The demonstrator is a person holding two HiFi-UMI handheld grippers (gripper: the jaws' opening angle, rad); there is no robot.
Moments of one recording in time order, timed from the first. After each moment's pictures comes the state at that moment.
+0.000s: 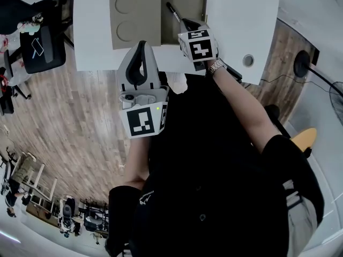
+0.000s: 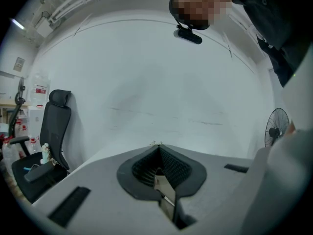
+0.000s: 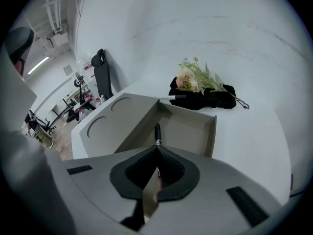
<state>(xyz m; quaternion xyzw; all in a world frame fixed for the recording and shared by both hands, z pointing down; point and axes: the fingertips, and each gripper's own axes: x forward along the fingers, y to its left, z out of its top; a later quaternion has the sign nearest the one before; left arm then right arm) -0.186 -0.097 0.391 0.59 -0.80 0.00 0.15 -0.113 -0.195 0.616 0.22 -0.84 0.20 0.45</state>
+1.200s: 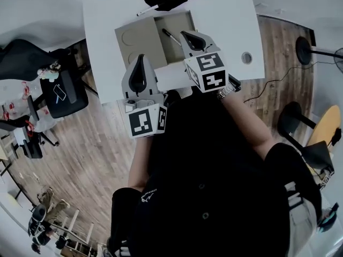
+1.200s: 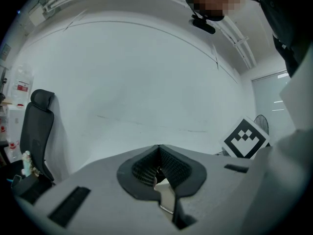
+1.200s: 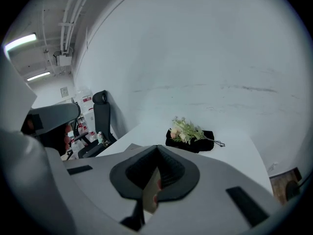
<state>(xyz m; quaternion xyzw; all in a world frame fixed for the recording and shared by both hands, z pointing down) -0.194 -0.089 0.344 0.67 -0.74 -0.02 0.11 -0.111 -0.186 0.427 0.32 -0.90 0.15 0.26</state>
